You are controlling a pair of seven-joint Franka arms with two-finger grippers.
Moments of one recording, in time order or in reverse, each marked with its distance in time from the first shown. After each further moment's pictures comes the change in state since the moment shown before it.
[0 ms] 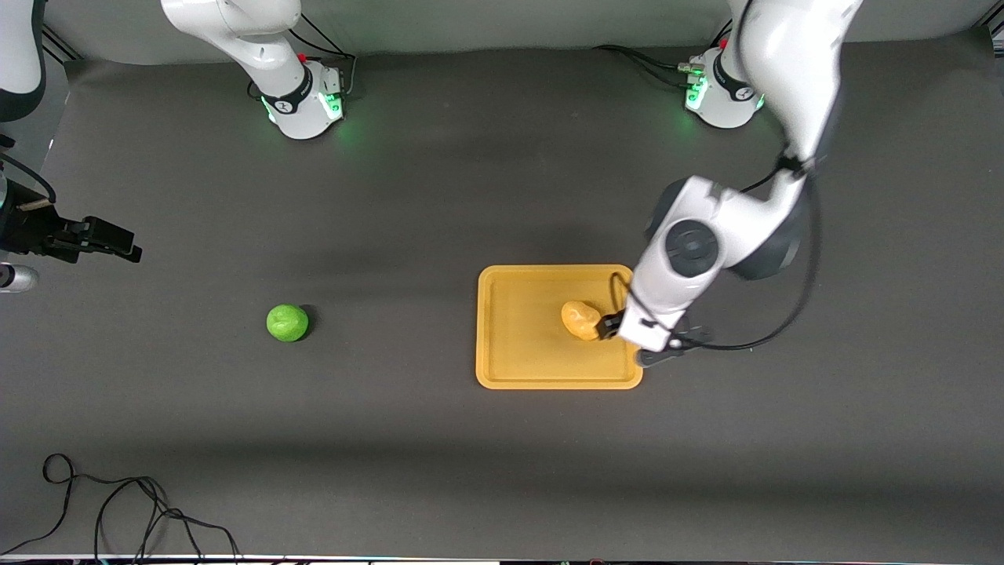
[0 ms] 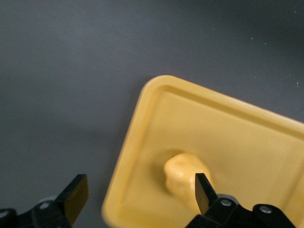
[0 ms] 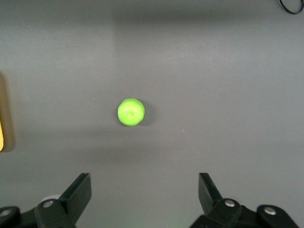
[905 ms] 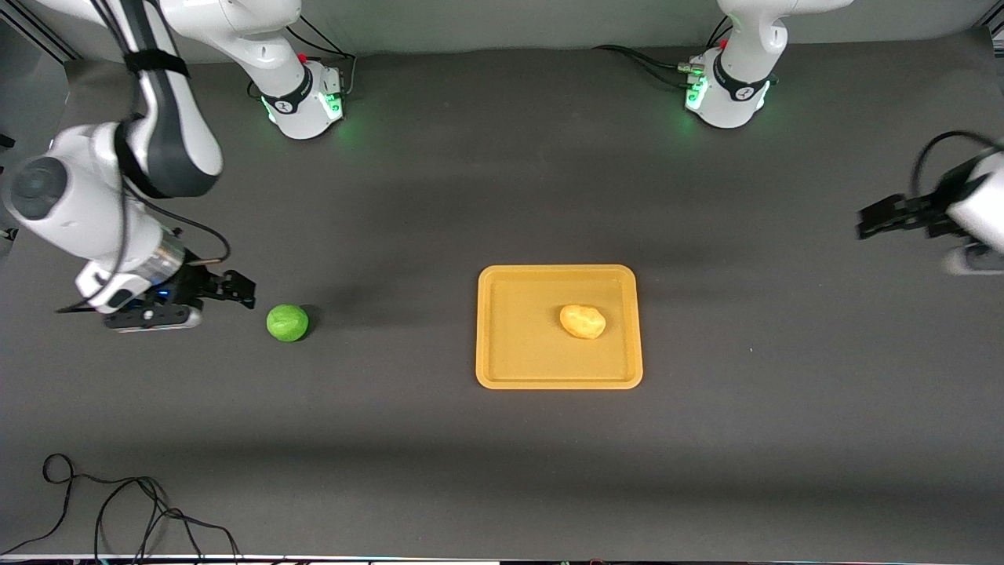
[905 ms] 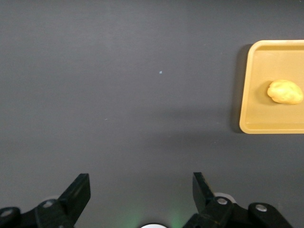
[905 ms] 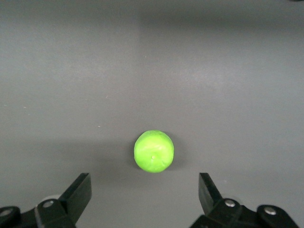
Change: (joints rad) left arm 0.454 -0.354 0.011 0.113 -0.003 -0.559 0.762; right arm 0.121 0.014 0.003 -0.514 0.005 0.666 0.045
